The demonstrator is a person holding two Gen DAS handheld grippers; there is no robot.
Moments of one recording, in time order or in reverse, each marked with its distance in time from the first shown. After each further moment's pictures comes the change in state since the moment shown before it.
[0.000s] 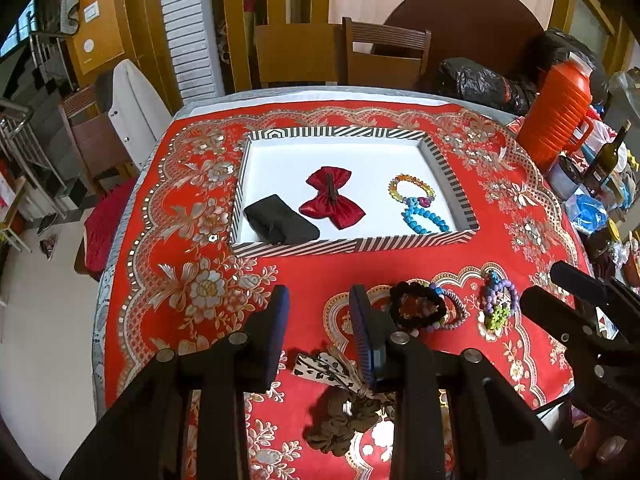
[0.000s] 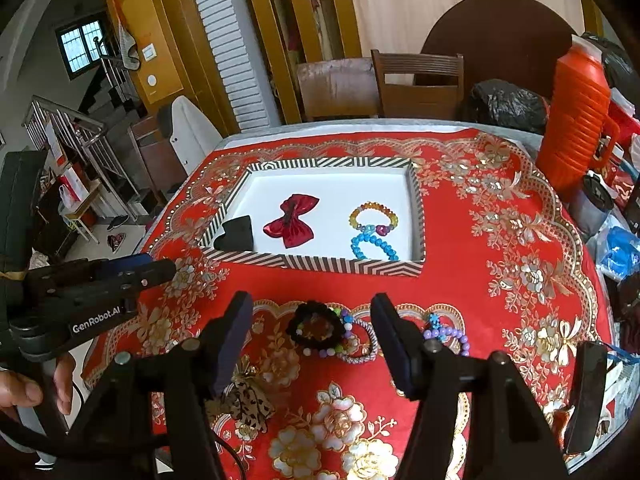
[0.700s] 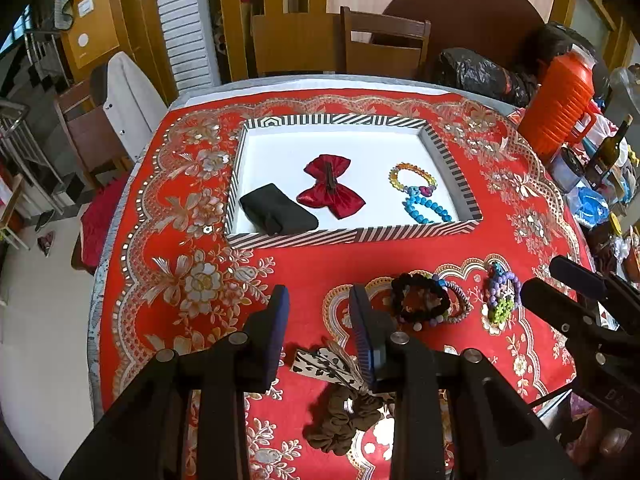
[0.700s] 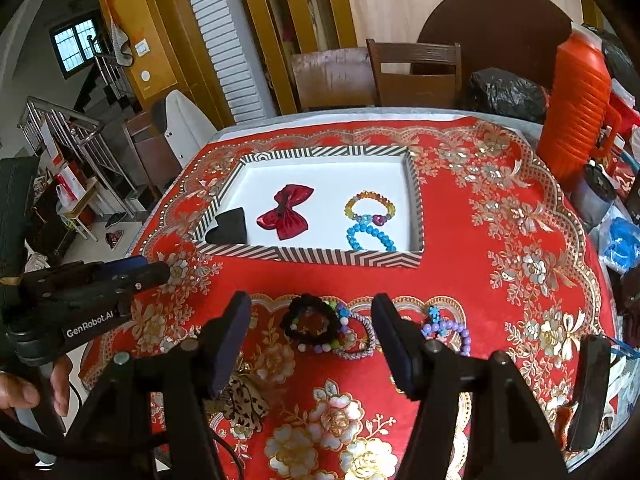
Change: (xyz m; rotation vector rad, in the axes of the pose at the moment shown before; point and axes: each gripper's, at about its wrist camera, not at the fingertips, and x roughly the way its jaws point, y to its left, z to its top) left arm 0.012 0.000 -0.003 0.006 0.036 -0.006; right arm 0.014 -0.007 0.000 0.022 0.032 -0.001
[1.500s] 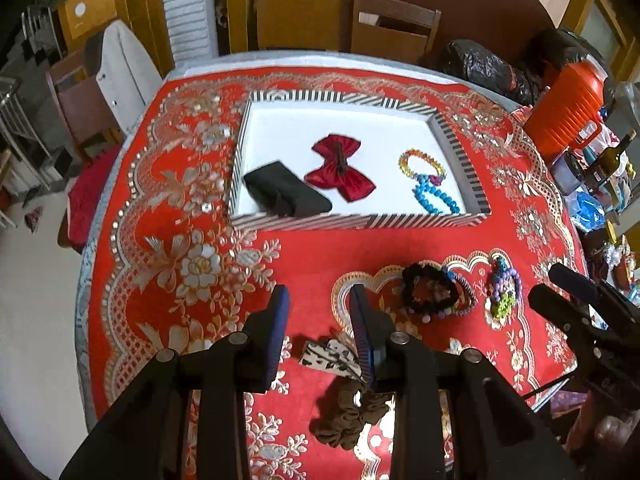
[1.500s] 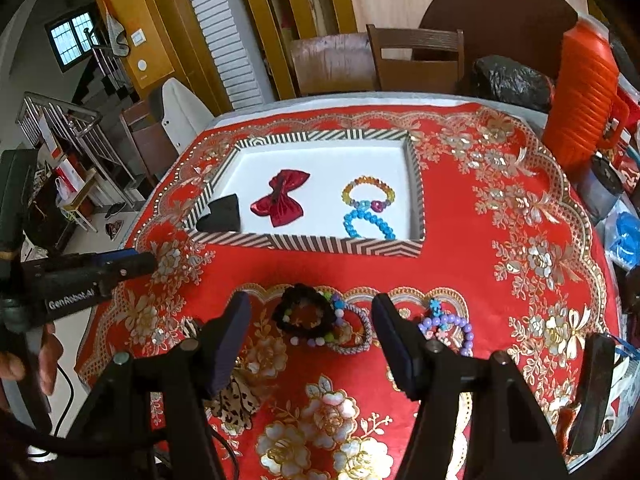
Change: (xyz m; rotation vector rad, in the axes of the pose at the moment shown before) left arm 0.020 0.028 0.002 -0.056 0.091 -0.065; right arm 0.019 -0.012 -0.003 0.001 0.053 0.011
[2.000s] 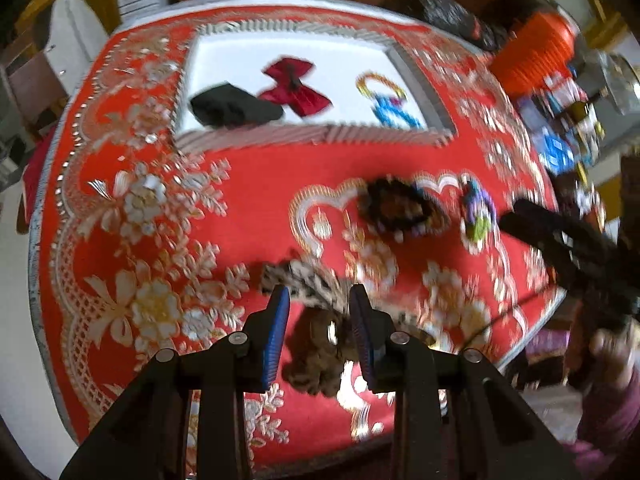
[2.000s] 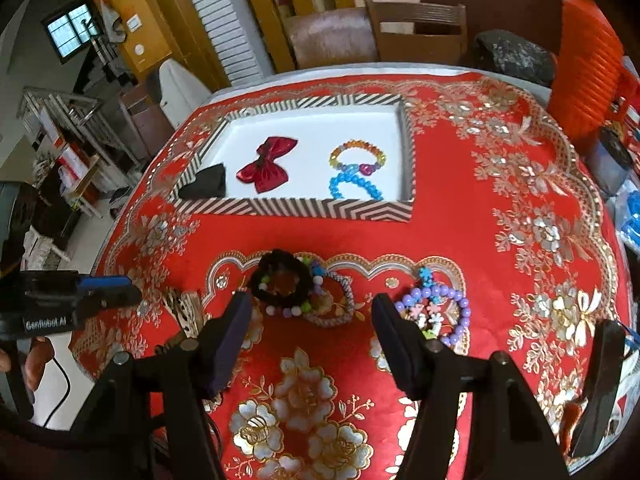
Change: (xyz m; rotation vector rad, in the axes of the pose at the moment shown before) left arm 0.024 -0.008 -0.044 0.097 0.190 -0.154; right arm 0.025 -0.027 -0.018 -0.025 0.098 0.032
